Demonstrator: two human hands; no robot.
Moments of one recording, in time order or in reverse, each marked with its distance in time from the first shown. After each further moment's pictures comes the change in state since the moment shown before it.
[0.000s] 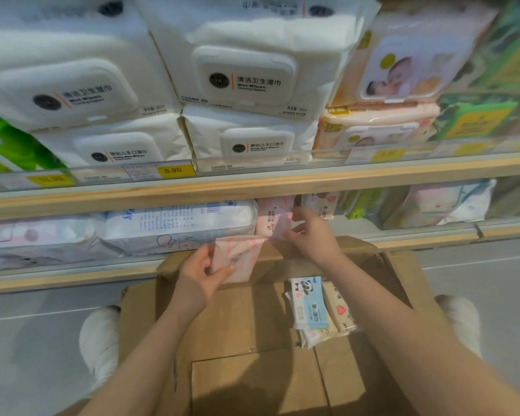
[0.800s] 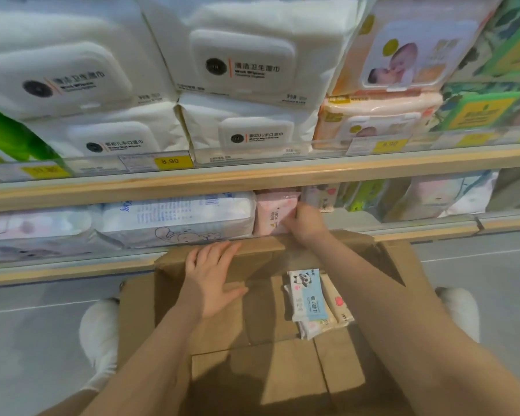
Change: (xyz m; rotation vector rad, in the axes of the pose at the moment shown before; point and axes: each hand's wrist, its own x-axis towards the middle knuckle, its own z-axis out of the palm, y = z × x) left_hand 0.012 -0.044 0.011 1.068 -0.059 0.371; right_hand 0.038 0.007 0.021 -0.191 -0.050 0.189
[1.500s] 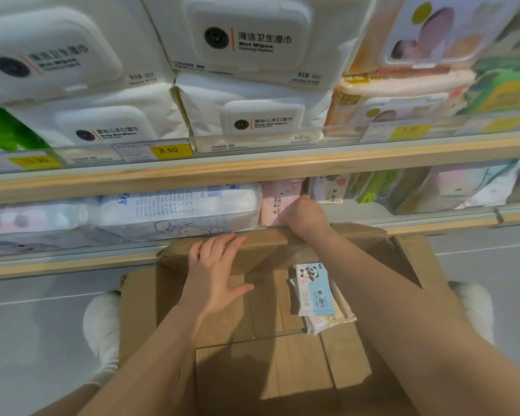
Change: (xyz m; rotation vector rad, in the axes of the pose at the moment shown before) left_hand 0.001 -0.003 0.008 0.022 0.115 0.049; right_hand 0.020 -0.004 0.022 -0.060 -0.029 0.145
